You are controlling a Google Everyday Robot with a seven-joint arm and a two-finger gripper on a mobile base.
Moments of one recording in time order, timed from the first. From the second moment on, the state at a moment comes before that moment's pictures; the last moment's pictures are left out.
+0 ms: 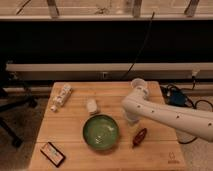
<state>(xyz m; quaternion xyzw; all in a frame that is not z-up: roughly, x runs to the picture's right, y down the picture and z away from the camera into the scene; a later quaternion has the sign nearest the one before) 0.117 0.207 0.801 -0.30 -0.07 -0.17 0.93</state>
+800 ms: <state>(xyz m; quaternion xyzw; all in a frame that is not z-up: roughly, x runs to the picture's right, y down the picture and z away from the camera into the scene) 0.071 0.222 0.792 -0.31 -0.12 -0.21 0.92</state>
